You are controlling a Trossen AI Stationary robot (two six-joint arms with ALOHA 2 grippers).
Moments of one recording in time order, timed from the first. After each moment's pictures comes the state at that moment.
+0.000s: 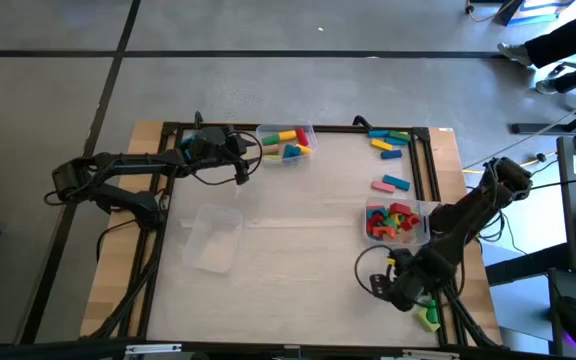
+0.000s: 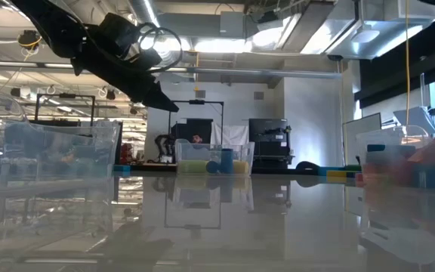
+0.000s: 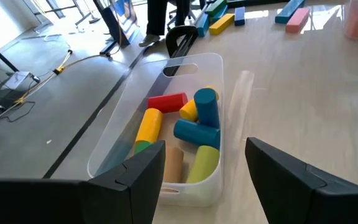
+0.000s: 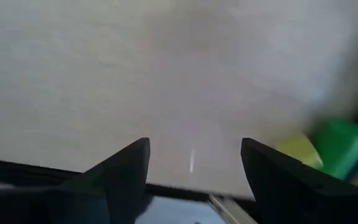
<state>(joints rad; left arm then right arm) 0.54 1.26 0.57 0.27 0.02 0.32 0.83 1.41 0.98 -0.88 -0.13 2.31</state>
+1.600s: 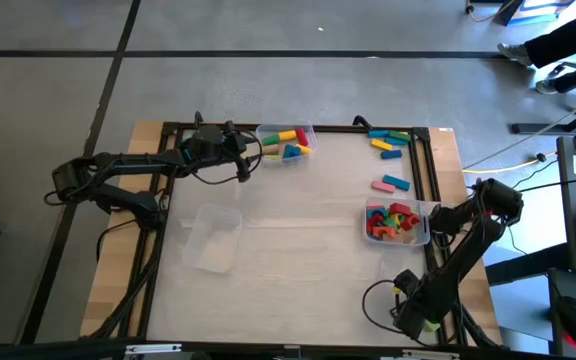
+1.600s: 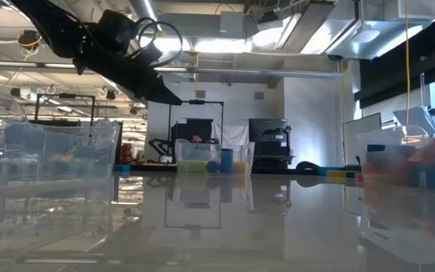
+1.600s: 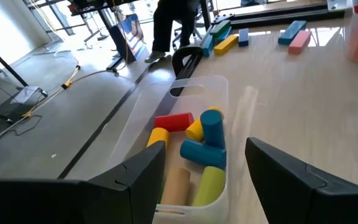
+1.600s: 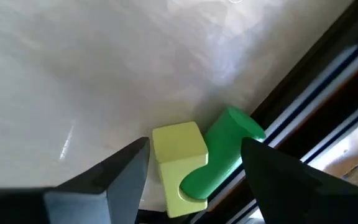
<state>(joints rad) 0.53 1.26 0.57 0.35 0.02 0.32 1.02 1.66 0.98 -0.91 -0.38 2.02</state>
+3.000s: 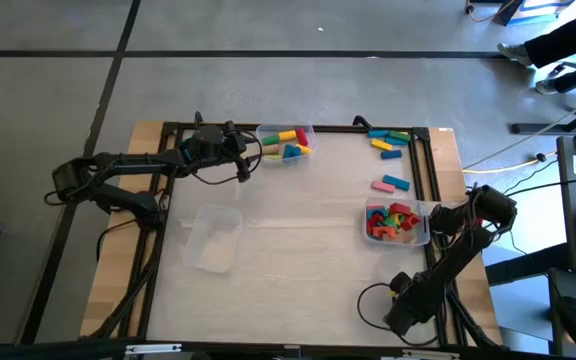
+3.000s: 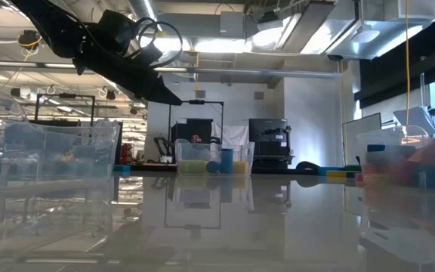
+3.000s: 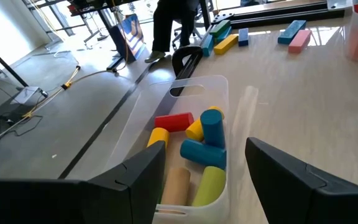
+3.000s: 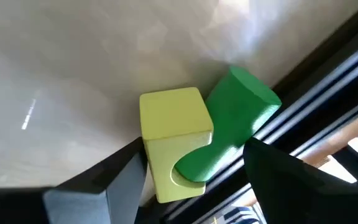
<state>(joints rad) 0.53 1.26 0.57 0.35 0.02 0.32 0.96 1.75 0.98 -0.91 -0.47 1.85</state>
